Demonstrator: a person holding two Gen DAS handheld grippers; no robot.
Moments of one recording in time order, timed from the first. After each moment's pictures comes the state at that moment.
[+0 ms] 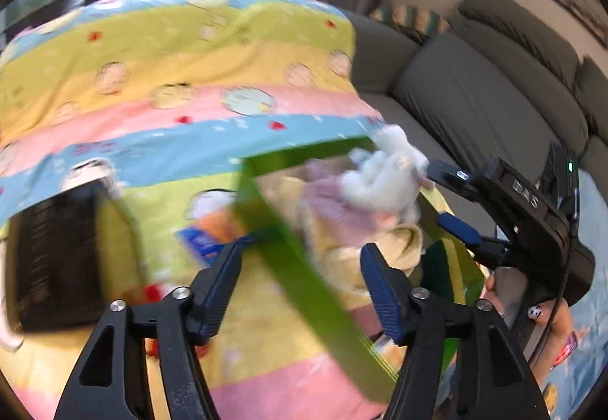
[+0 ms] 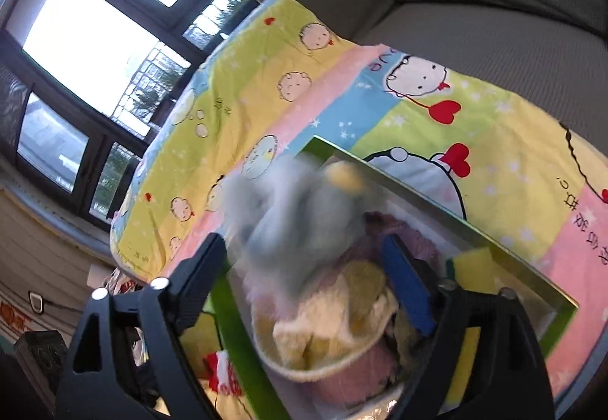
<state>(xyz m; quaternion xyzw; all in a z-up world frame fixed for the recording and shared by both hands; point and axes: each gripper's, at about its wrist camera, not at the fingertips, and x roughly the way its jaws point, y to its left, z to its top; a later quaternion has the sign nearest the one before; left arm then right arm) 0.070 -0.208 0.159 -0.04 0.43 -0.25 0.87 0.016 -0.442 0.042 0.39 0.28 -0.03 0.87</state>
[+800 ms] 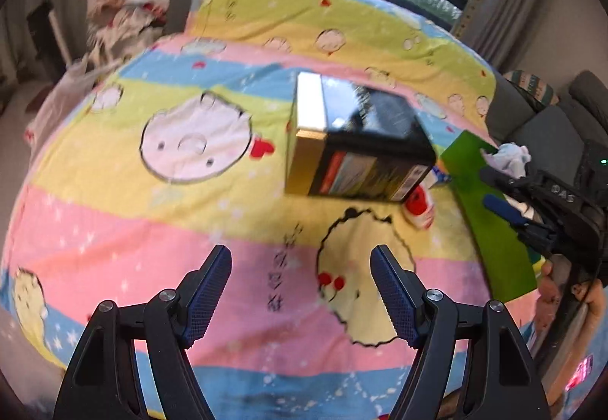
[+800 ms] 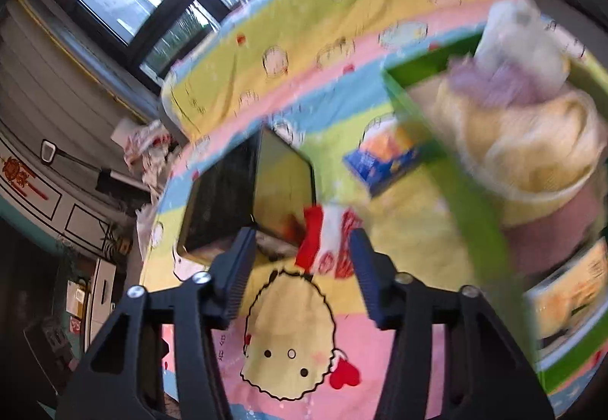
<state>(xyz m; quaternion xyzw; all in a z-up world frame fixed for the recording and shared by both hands) -0.052 0.007 0.105 -0.13 0.45 -0.03 0.88 0.024 -0.254 0.019 0.25 0.40 0.13 0.87</state>
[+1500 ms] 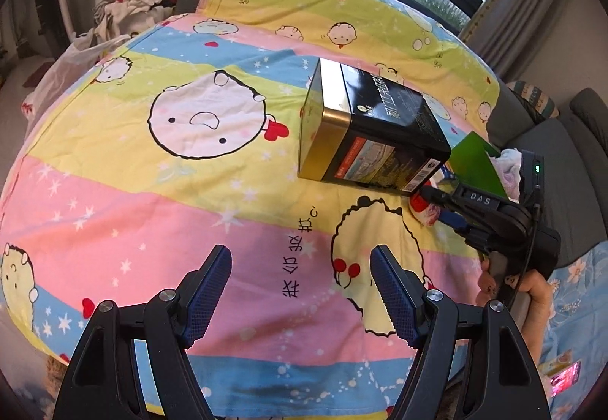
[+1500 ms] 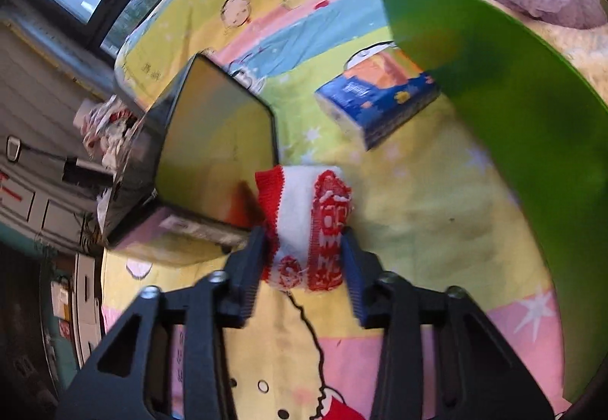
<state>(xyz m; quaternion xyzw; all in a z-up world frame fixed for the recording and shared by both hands) -0.059 0.027 0.094 -0.16 0.46 -0.04 0.87 0.055 -0.225 -0.034 0.23 0.45 0.10 0.85</state>
